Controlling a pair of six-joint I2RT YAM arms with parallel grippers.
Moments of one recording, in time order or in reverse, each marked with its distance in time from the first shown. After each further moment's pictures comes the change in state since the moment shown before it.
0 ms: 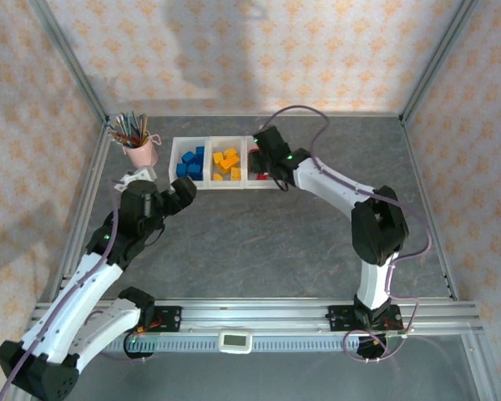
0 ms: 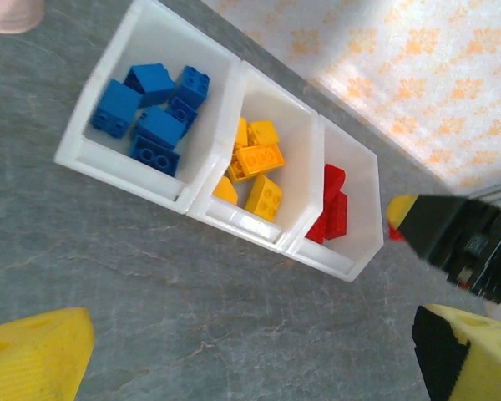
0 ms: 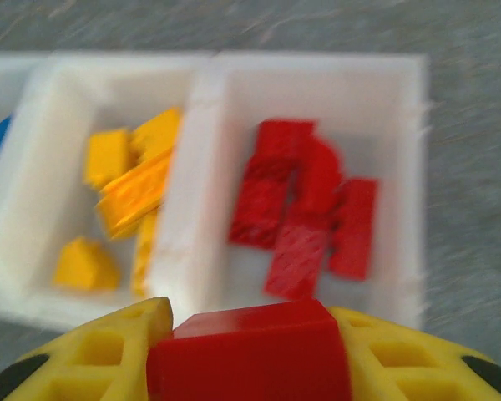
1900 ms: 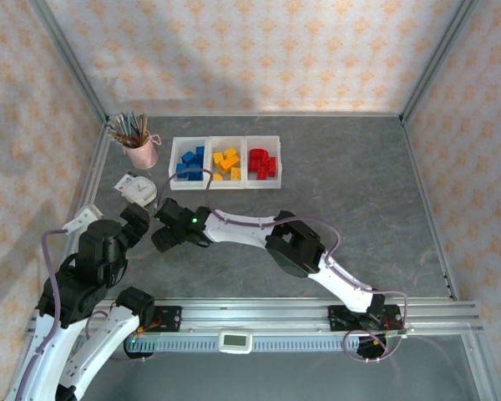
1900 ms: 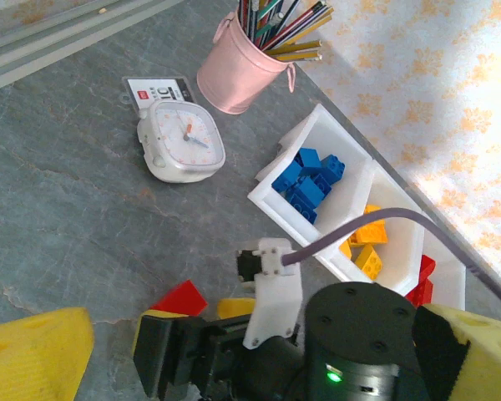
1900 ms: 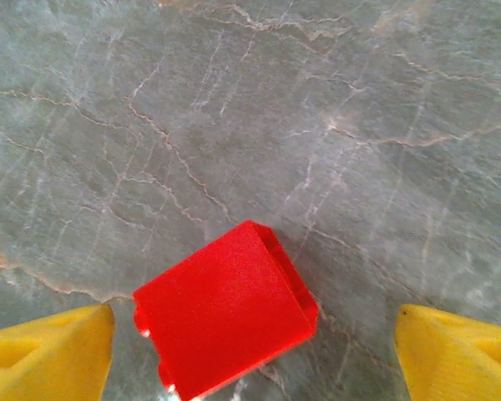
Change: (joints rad) left arm 0.000 -0.391 0.124 -0.607 -0.359 -0.186; right arm 0.558 0.557 0.471 -0.032 -0.153 -0.026
